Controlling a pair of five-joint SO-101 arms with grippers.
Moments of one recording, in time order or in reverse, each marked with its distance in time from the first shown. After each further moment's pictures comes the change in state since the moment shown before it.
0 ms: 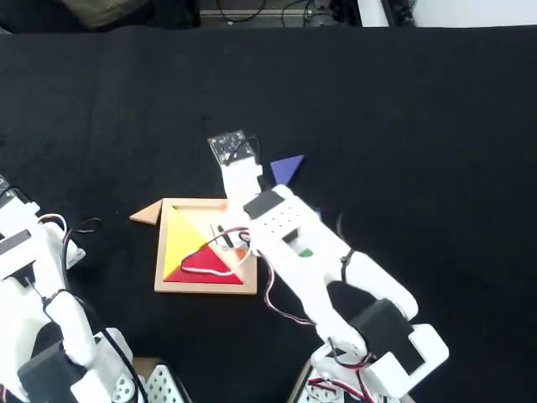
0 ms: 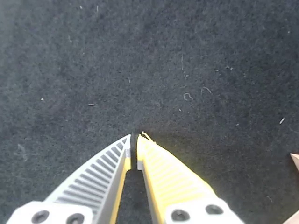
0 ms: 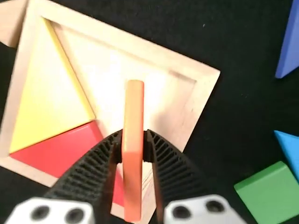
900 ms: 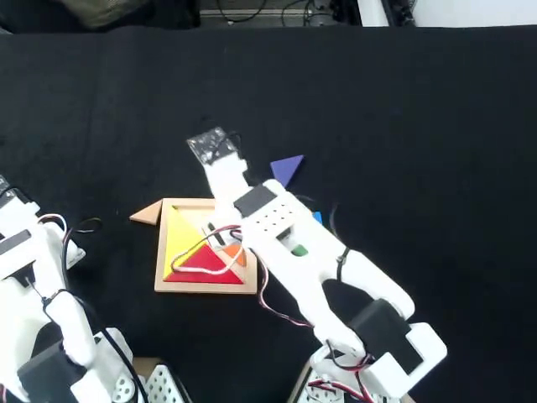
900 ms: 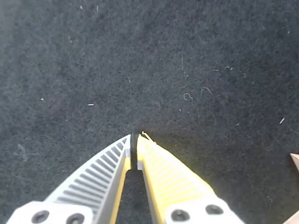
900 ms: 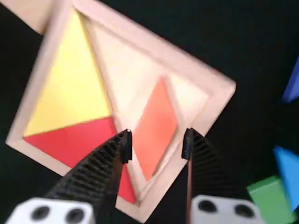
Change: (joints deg) left arm 0.0 0.0 0.0 0.0 0.0; right arm -2.3 0.4 -5.5 2.9 8.4
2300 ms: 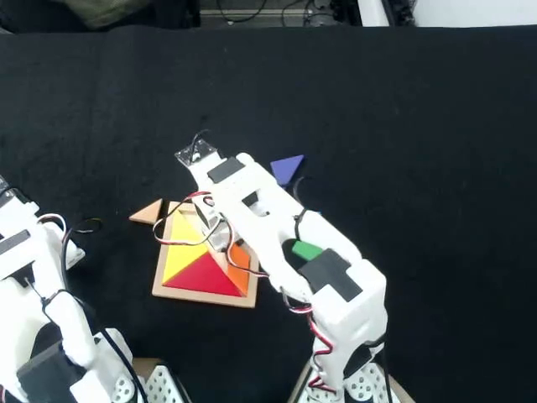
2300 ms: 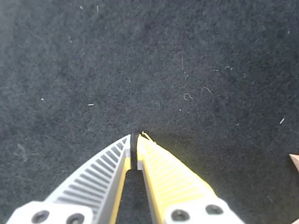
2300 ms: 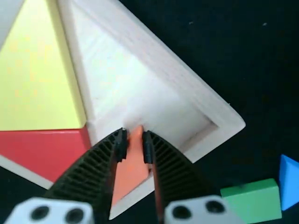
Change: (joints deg) left arm 0.0 0.0 0.0 0.0 0.0; right arm 0.9 25.9 -21.1 17.6 5.3
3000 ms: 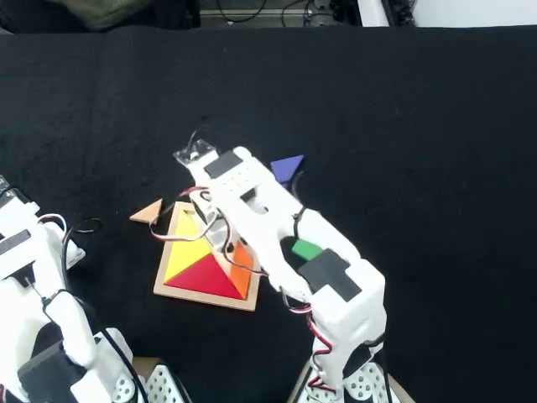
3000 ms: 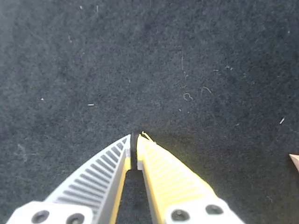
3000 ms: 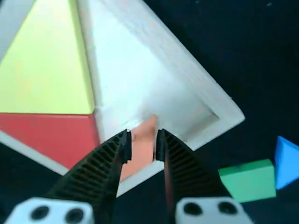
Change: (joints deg) left arm 0.0 0.0 0.0 0.0 0.0; right arm 0.1 0.0 -6.6 9.2 0.1
